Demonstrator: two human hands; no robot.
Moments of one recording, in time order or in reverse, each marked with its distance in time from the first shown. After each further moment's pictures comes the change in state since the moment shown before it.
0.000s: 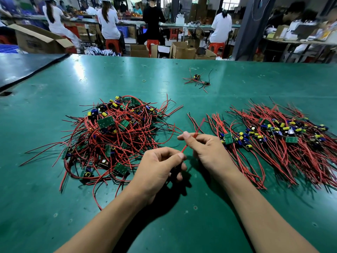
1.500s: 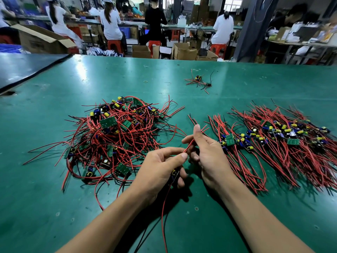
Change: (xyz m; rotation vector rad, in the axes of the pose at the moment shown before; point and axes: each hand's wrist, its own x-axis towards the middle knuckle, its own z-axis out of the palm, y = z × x) left_hand 0.001 0.000 -0.001 -0.046 -0.033 -0.055; right_hand 0.003 0.007 0.018 0.382 0.083 0.141
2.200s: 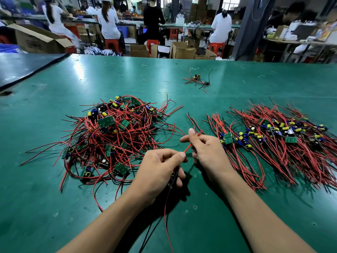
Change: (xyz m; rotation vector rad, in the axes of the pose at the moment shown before) left_hand -0.002 -0.001 0.002 0.192 0.038 0.082; right_hand 0.008 0.003 -0.015 -0.339 0.006 -0.064
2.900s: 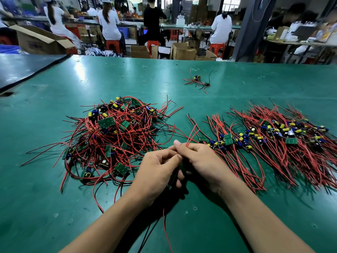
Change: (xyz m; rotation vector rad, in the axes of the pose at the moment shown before) left_hand -0.001 -0.005 -0.001 -0.075 -0.009 0.007; right_hand -0.022 -0.014 0.007 0.222 -0.328 0.226
